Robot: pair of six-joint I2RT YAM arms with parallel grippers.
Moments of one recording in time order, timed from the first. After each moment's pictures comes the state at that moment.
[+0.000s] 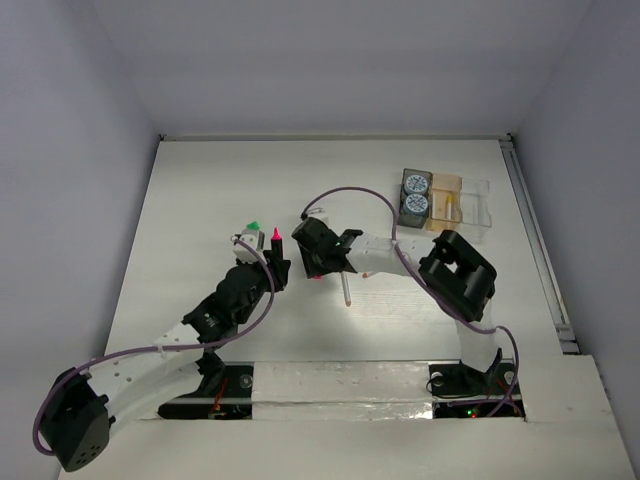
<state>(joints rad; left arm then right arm) -0.76 0.75 0.27 0.21 -0.37 -0.49 0.95 2.00 1.36 -0.37 0.26 0.56</state>
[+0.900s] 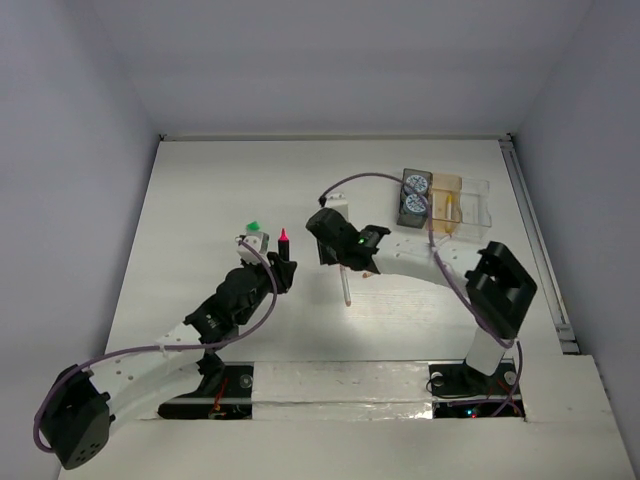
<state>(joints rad) -0.77 0.75 0.25 0.26 -0.31 -0.48 0.95 1.81 1.28 -0.41 0.42 0.60</state>
